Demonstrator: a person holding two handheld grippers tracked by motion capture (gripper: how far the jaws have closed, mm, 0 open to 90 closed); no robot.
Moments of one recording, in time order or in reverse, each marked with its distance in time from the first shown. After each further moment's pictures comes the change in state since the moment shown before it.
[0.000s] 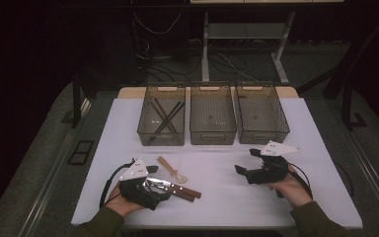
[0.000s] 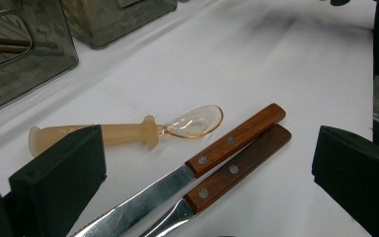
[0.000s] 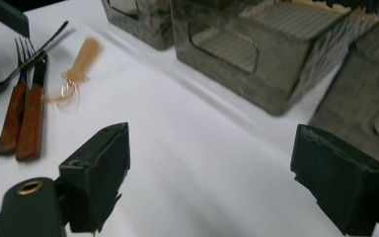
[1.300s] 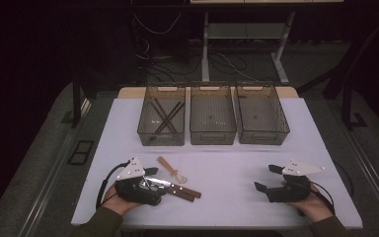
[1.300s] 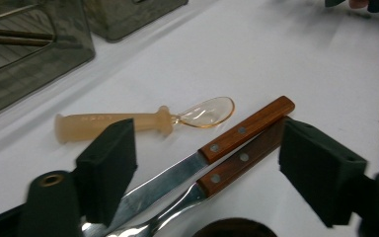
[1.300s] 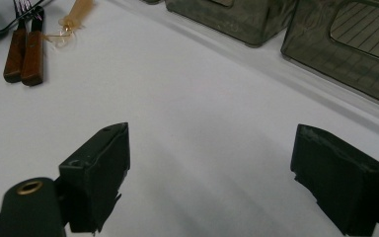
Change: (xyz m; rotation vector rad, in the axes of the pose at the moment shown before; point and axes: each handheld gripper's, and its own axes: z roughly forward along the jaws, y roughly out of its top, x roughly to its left) left arm 0.005 0.001 -0.013 0.028 0.050 0.002; right arm -0.008 -0.049 -0.042 0.031 -0.020 0.001
